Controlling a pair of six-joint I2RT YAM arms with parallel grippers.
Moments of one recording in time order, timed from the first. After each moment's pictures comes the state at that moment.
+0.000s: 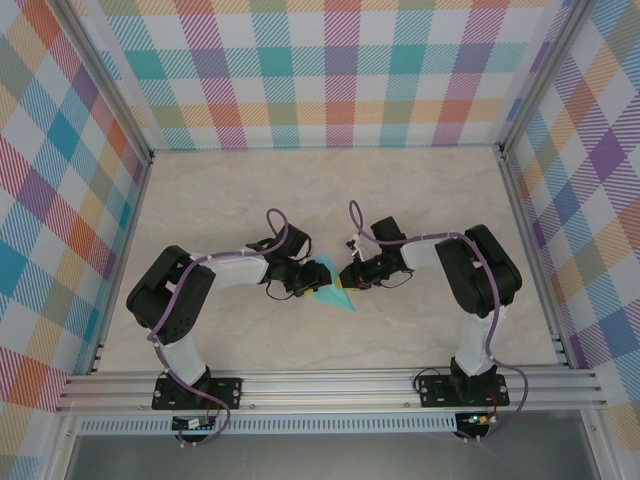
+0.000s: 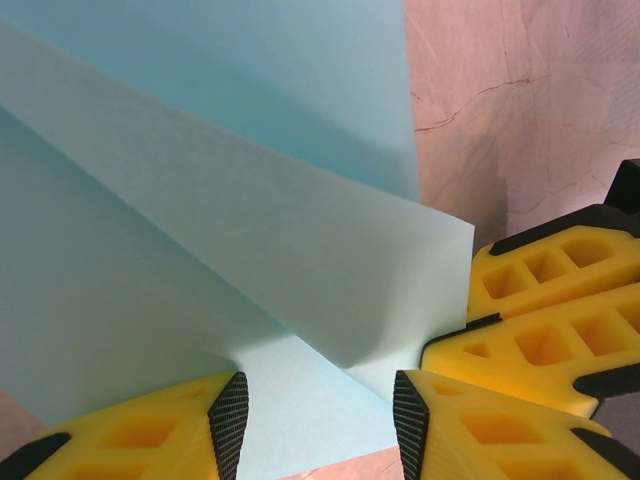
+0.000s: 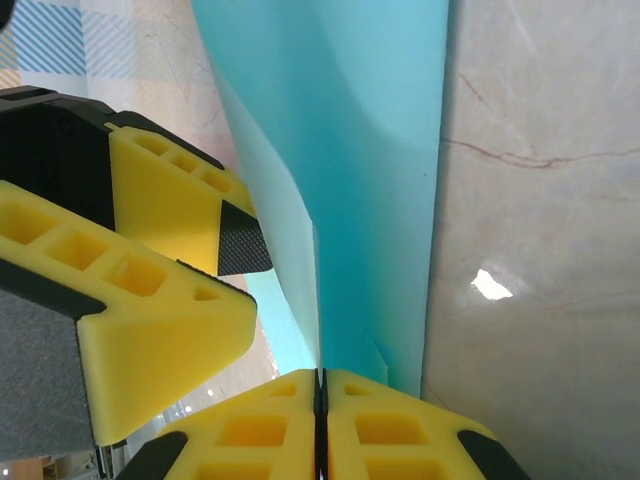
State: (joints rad) left arm -0.63 1.76 0.91 -0.22 0.42 -0.86; right arm 0.46 1.91 0.91 -0.17 -0.92 0.31
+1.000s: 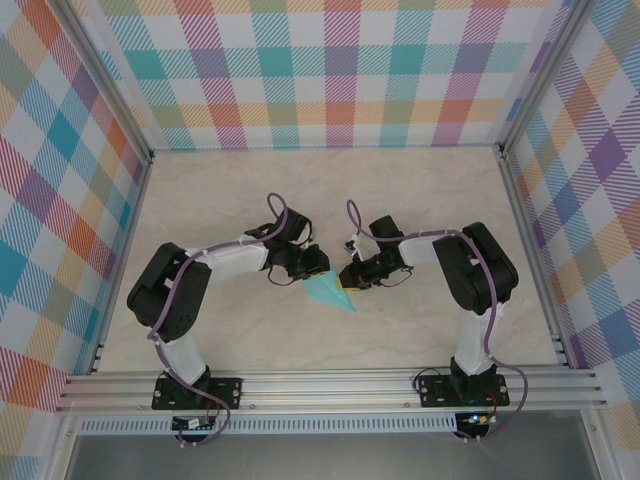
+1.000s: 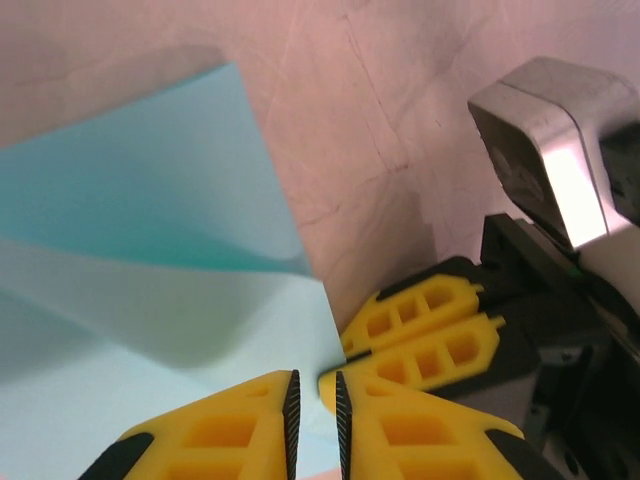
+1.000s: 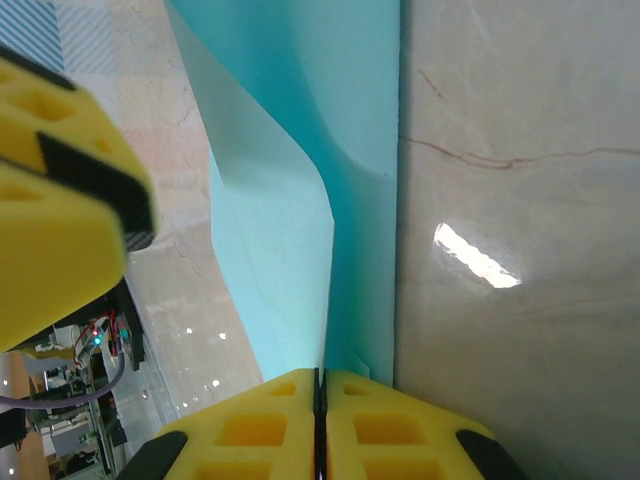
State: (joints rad) left arm -0.59 1.79 1.06 -0.30 0.44 -0.80; right arm 0.46 1.93 0.95 -0.25 -0.90 0.29
